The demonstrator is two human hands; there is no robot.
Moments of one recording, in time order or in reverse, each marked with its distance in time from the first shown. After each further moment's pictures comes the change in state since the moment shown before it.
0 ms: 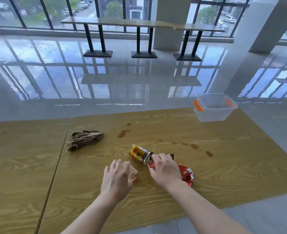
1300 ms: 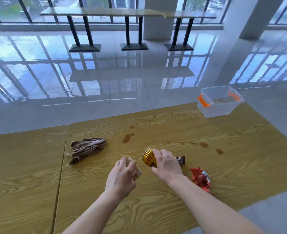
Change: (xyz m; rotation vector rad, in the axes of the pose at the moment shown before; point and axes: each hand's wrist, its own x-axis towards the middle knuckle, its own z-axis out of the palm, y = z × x) left_hand 0.062 -0.056 -0.004 -0.162 -0.059 0.168; right_hand 0.065 -0.033 0.021 0.075 -0.036 0.097
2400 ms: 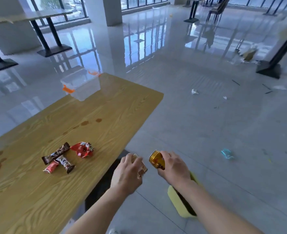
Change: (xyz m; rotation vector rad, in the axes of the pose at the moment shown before) left_hand -0.141 0.361 0.120 0.001 -0.196 0.747; right_hand -0.417 0.241 -0.020 0.172 0.284 0.776
